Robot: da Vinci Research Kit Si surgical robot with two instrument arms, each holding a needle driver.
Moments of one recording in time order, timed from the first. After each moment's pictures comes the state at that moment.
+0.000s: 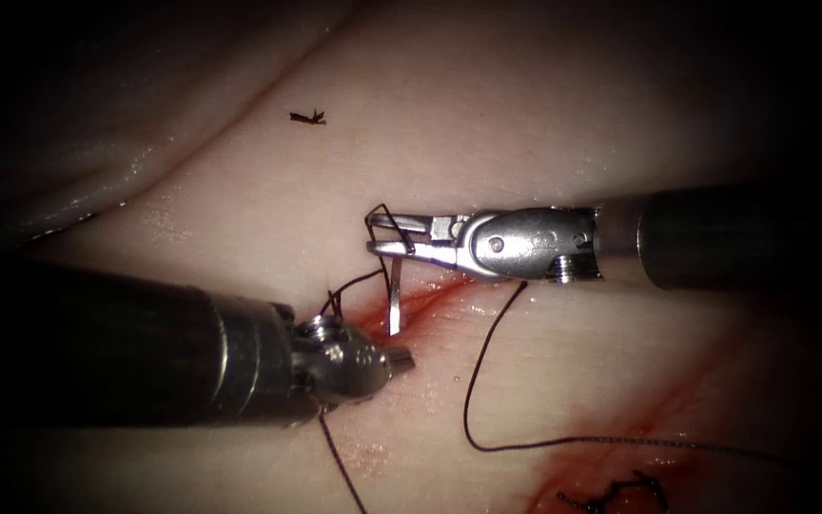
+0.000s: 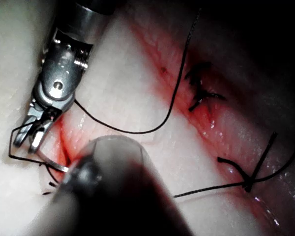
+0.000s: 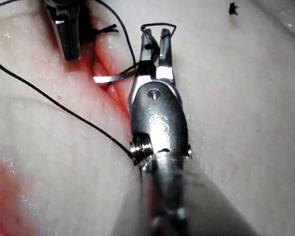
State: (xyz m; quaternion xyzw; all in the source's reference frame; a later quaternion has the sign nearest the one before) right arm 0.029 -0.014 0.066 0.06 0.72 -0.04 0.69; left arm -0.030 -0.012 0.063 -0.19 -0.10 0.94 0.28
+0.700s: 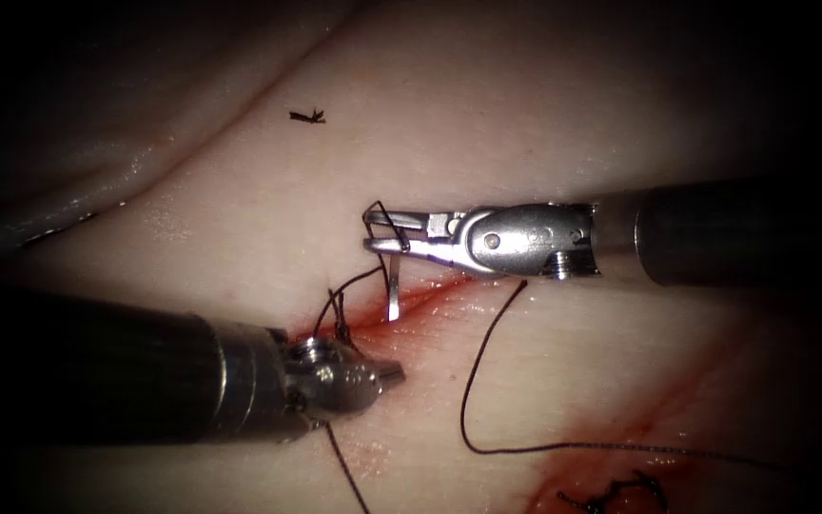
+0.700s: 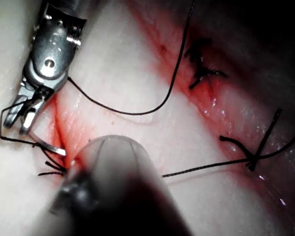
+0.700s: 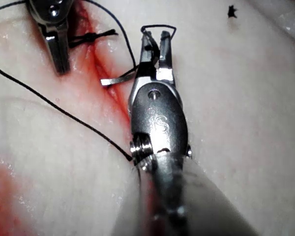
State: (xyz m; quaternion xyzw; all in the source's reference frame) right arm 0.030 -0.013 0.066 0.05 0.71 -0.04 0.70; left arm -0.029 -0.014 0.066 -0.19 -0.10 0.94 0.27
